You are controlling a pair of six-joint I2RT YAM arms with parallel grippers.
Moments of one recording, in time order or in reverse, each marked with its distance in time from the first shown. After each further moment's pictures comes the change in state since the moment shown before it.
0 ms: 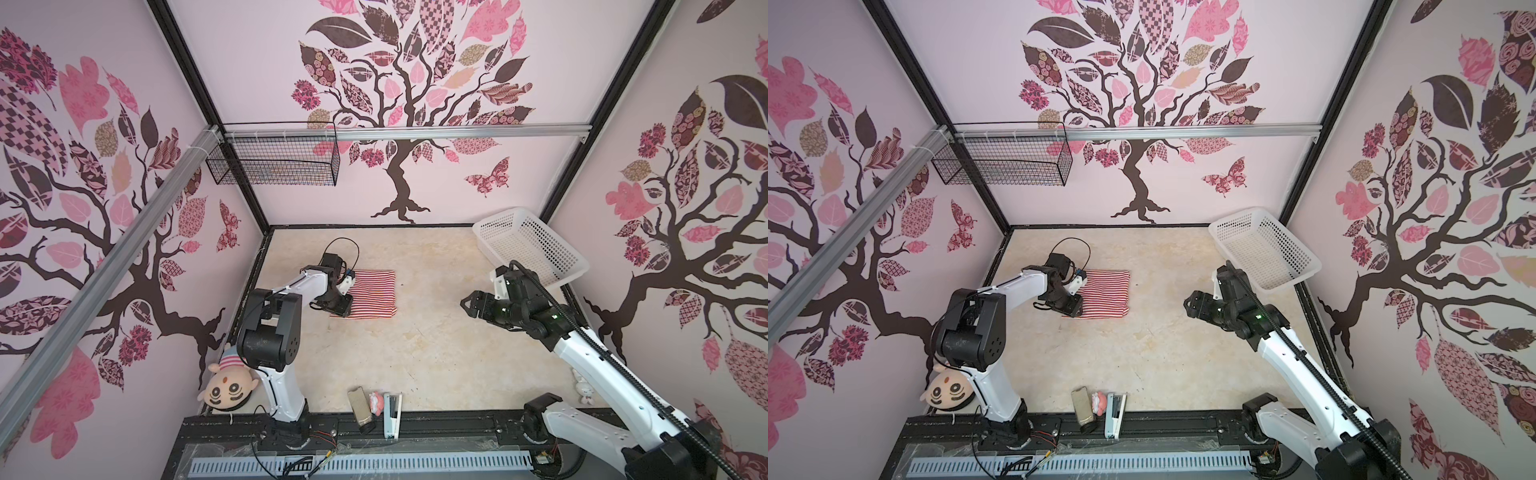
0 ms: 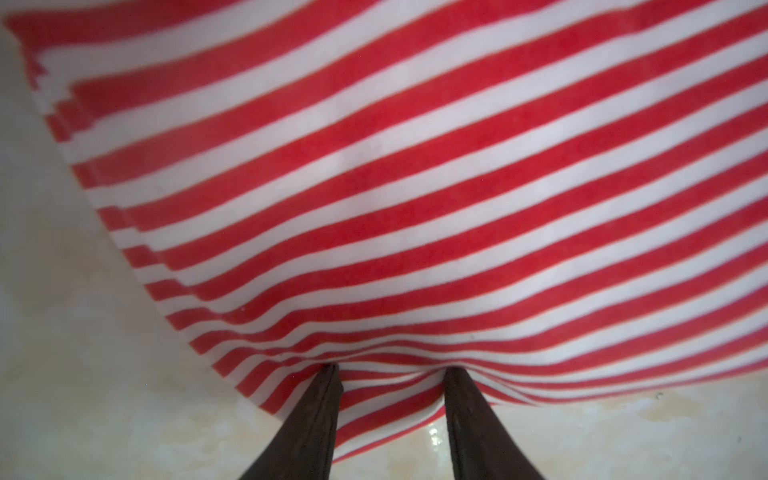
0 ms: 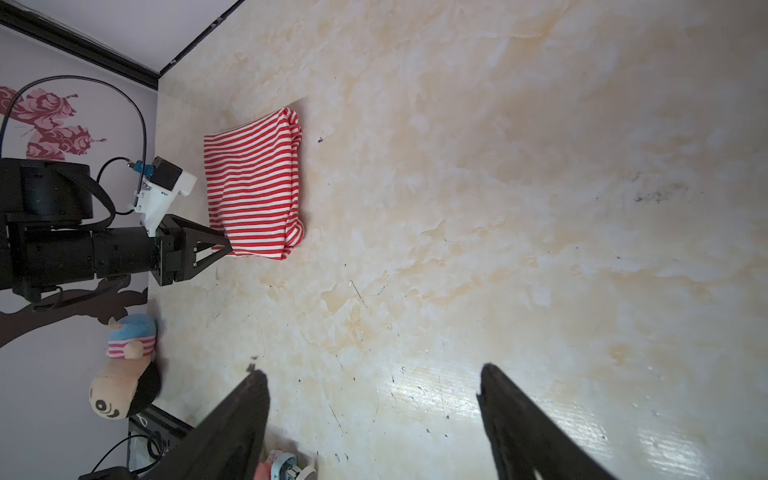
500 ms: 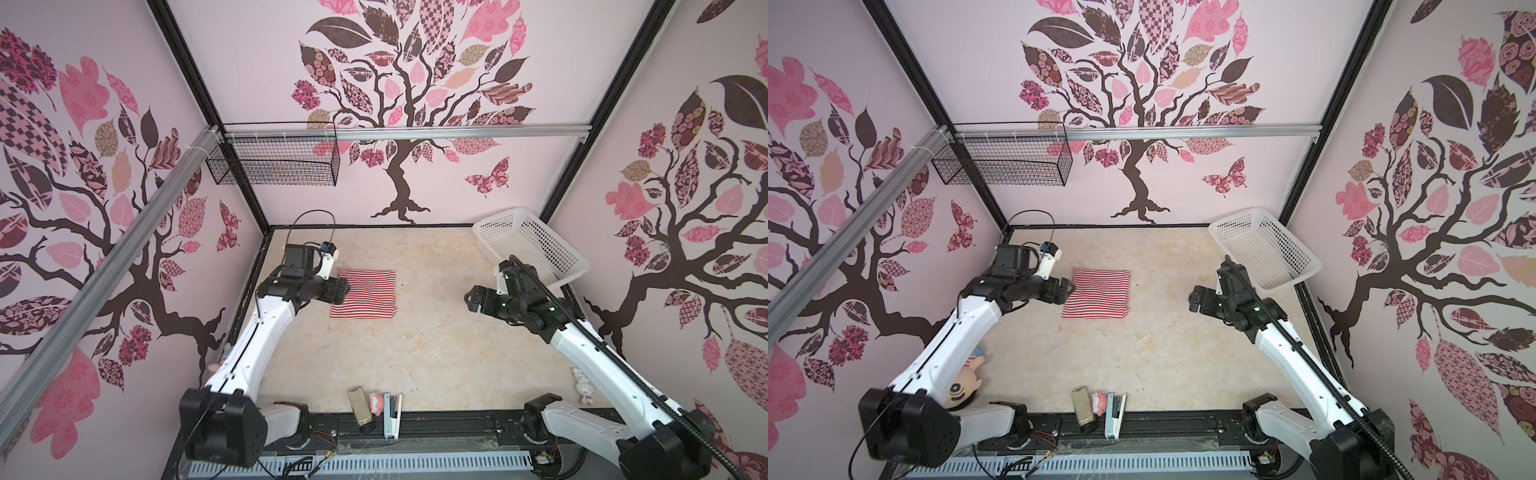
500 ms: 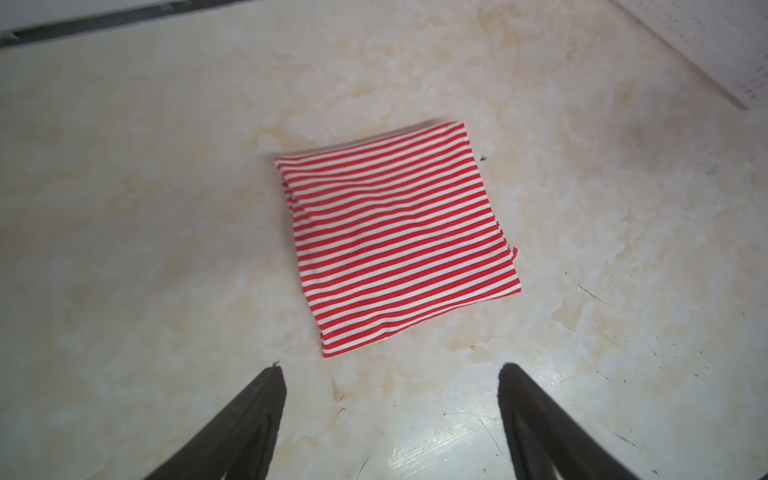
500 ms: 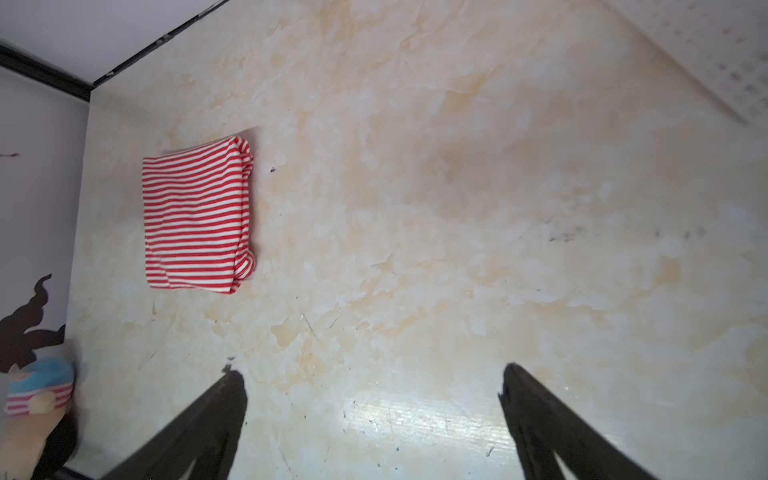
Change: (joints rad) left arm 0.068 -0.651 -0.105 0.042 0.138 -0.118; right arm -0.080 0.063 0.049 -0.015 0.129 -0.101
